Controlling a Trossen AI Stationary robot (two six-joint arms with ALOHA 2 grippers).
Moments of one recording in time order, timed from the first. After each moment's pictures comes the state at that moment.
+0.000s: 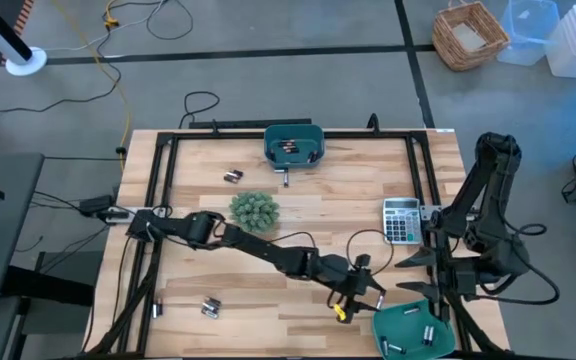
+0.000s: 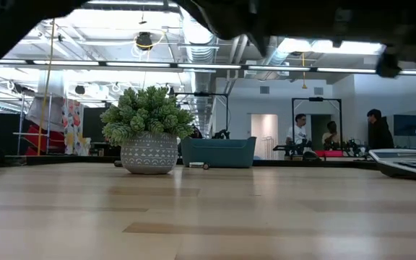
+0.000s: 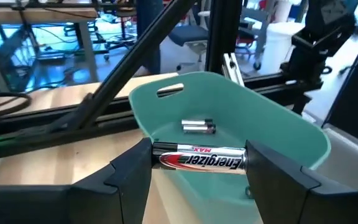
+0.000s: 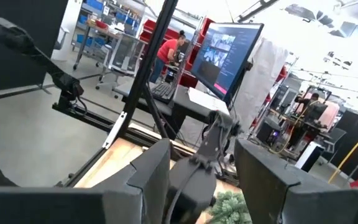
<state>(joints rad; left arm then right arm) -0.27 2.54 2.05 0.34 0.10 0.02 1.22 0.97 0.72 0.45 1.14 -0.56</state>
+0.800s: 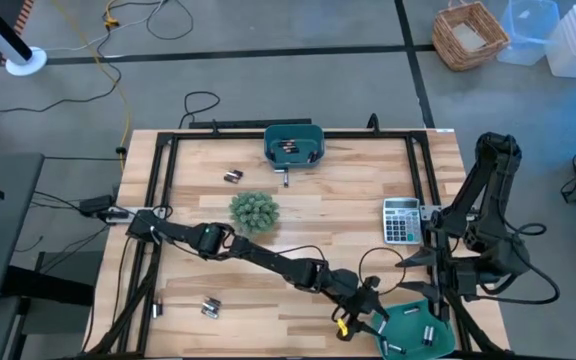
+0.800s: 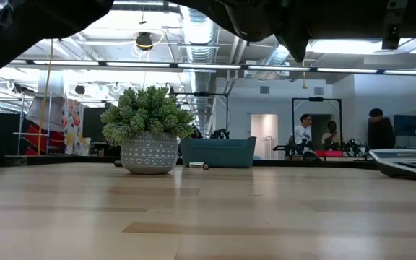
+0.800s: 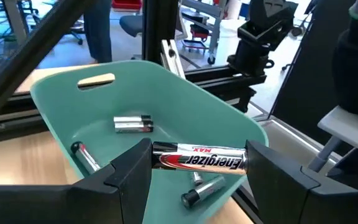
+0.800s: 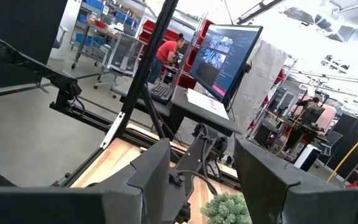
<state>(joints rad) -0.31 2.70 2.33 0.21 0.26 -0.04 1.22 0.97 0.72 0.46 1.14 -0.58</state>
